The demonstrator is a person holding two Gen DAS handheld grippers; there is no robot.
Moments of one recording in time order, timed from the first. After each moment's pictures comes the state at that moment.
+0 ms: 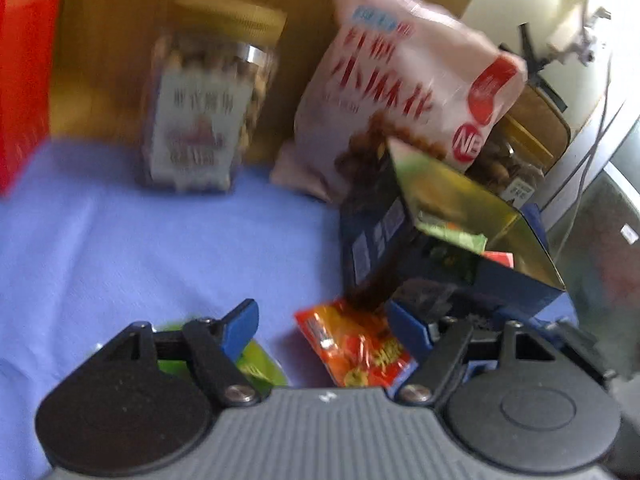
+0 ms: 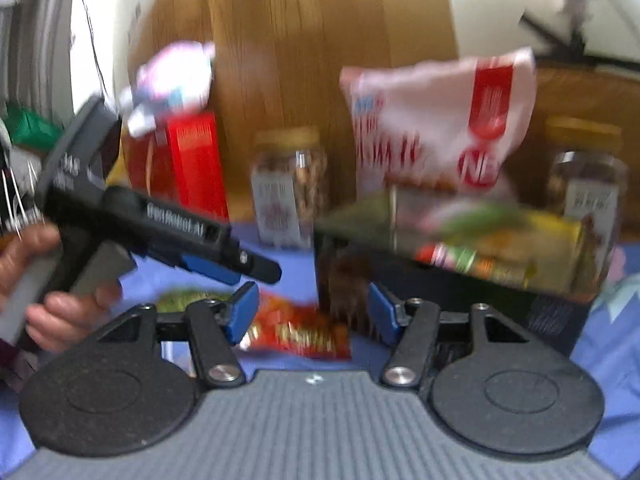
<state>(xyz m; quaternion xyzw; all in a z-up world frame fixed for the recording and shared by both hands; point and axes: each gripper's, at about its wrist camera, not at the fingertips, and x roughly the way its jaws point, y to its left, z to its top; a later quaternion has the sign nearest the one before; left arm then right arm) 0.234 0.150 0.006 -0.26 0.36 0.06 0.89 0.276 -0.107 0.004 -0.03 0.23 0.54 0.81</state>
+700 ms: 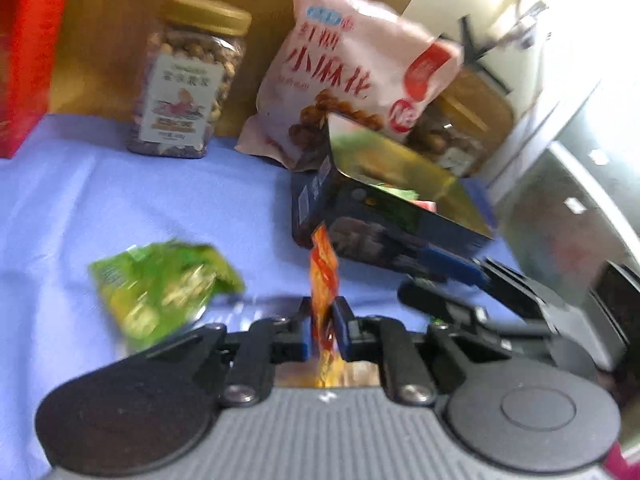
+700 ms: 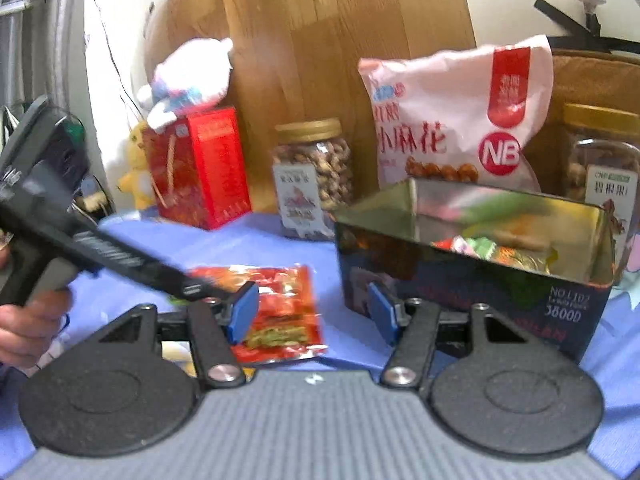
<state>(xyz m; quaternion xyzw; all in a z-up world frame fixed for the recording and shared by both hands) 0.150 0.123 0.030 -0.26 0.35 0.00 0.90 0.270 -0.117 0.012 0.00 0.24 0.57 0.79</state>
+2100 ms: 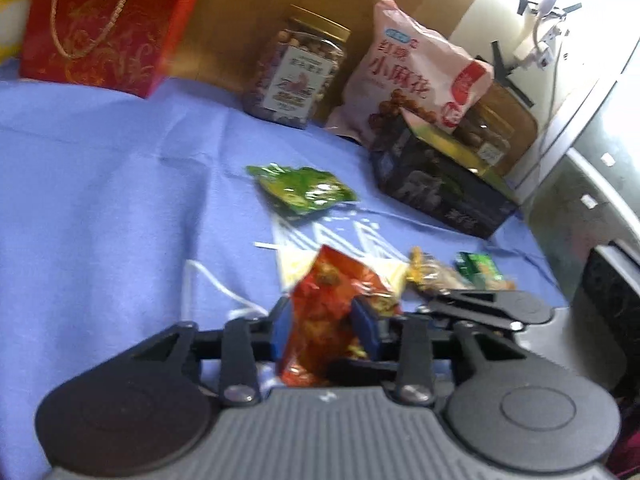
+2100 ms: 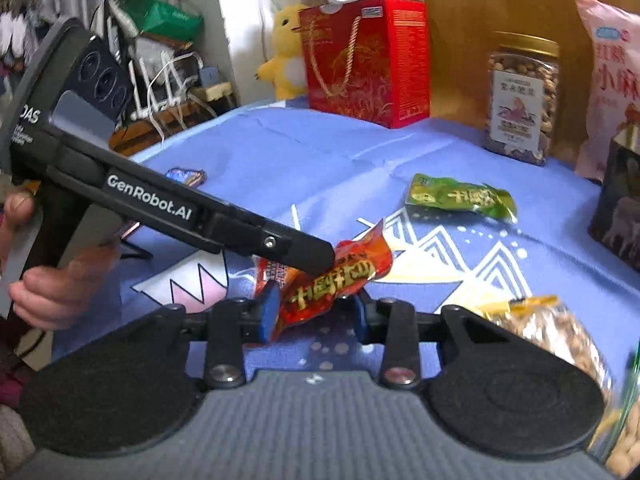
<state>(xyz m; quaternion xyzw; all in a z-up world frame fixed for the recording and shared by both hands) 0.035 0.142 0.002 -0.27 0.33 0.06 0.90 0.143 -0.046 0.000 -0.11 0.31 0.68 0.66</state>
